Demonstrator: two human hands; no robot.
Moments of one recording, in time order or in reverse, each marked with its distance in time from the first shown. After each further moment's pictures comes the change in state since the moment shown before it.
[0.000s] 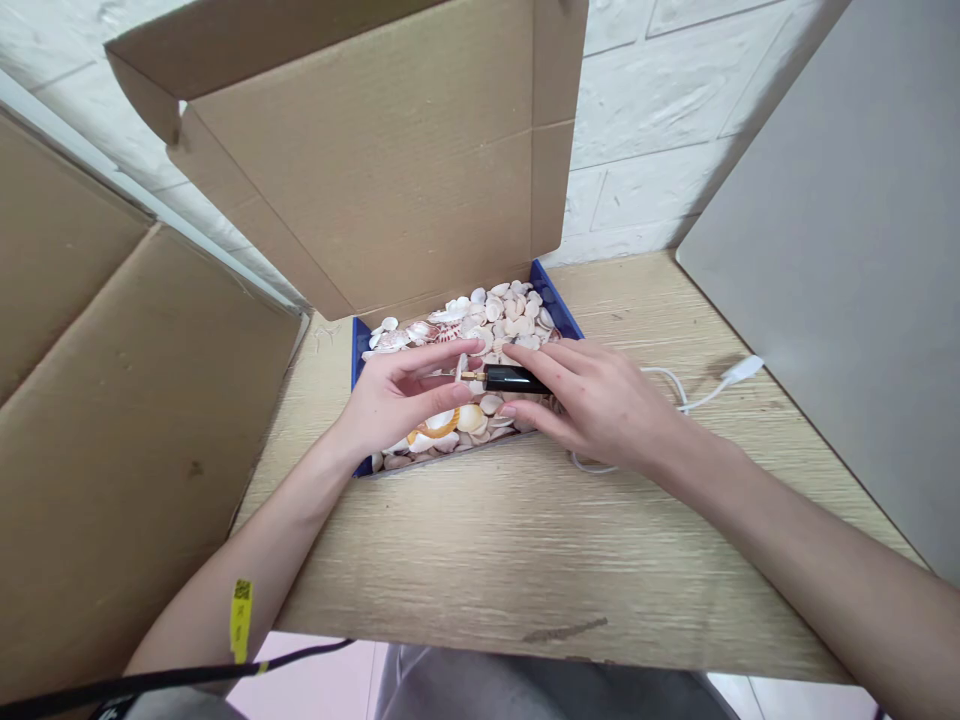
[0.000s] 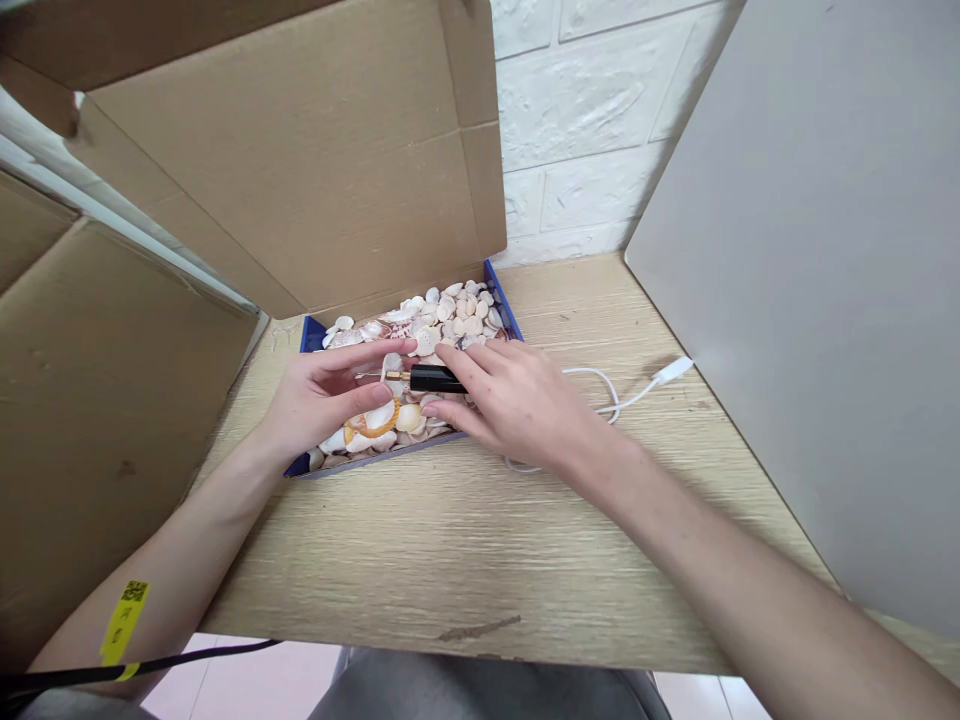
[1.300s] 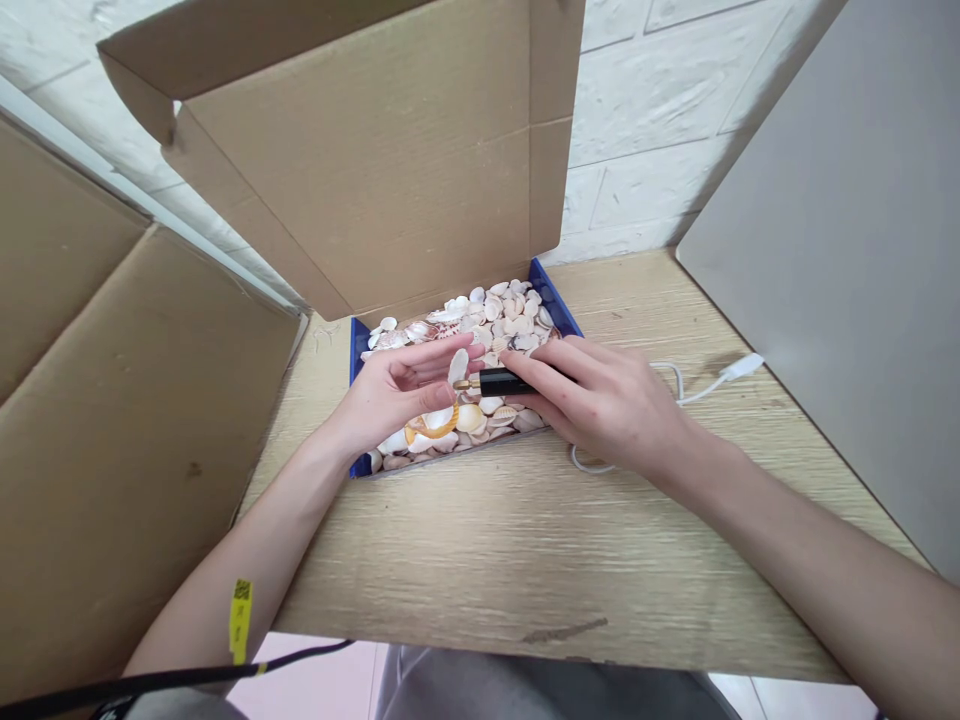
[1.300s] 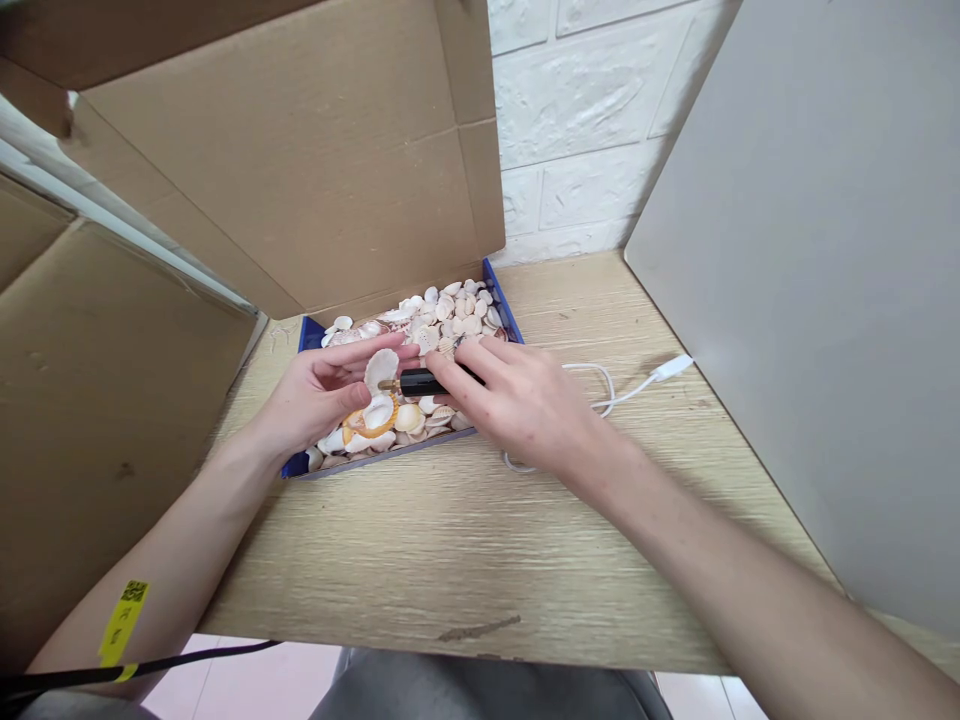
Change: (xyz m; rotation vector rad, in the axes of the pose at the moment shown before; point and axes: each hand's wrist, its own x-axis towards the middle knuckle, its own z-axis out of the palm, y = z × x) left_hand 0.003 -0.011 -0.011 -0.198 -0.139 -0.062; right_hand -0.001 0.001 -0.006 -0.160 0.114 -0.139
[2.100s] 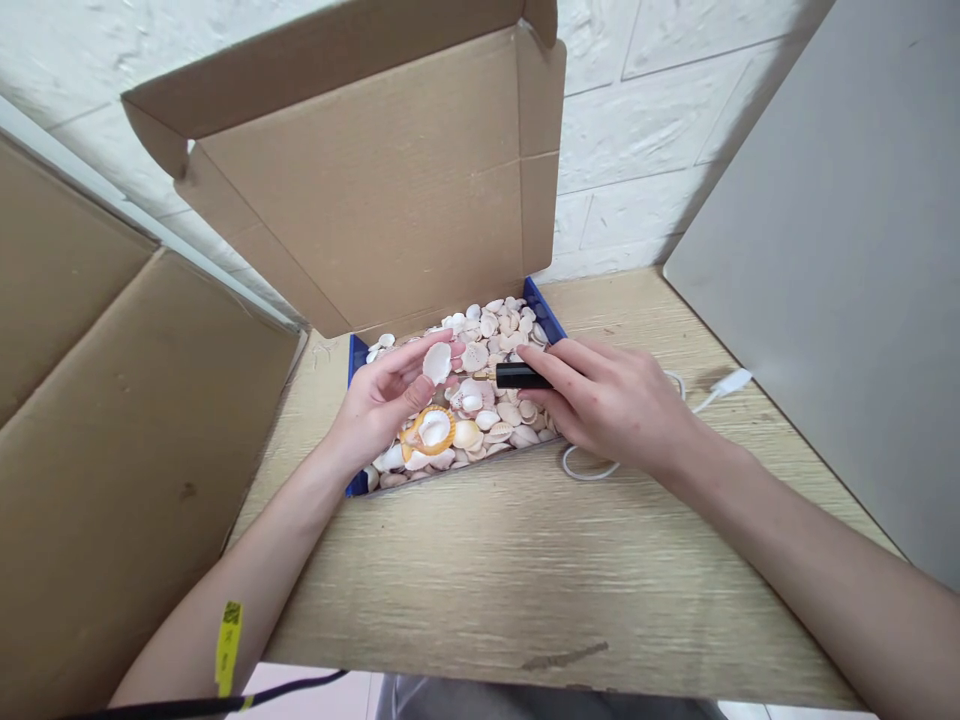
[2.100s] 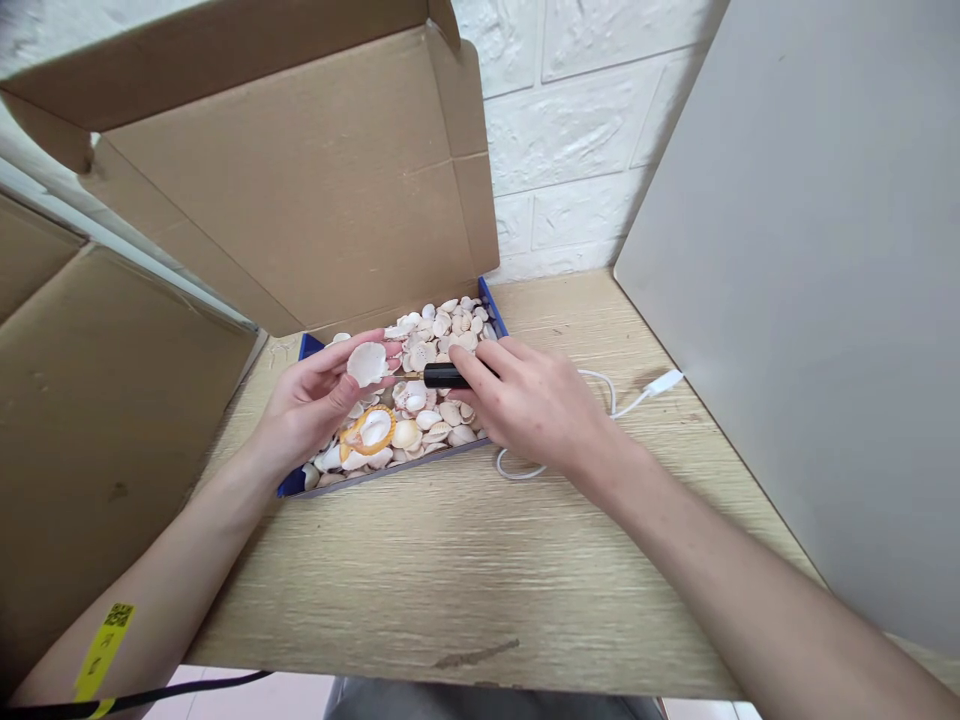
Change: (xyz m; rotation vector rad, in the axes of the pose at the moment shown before) left_hand 0.002 -0.001 0.000 0.065 0.125 0.131; right_hand 0.001 0.011 -0.003 -0.114 0.001 0.060
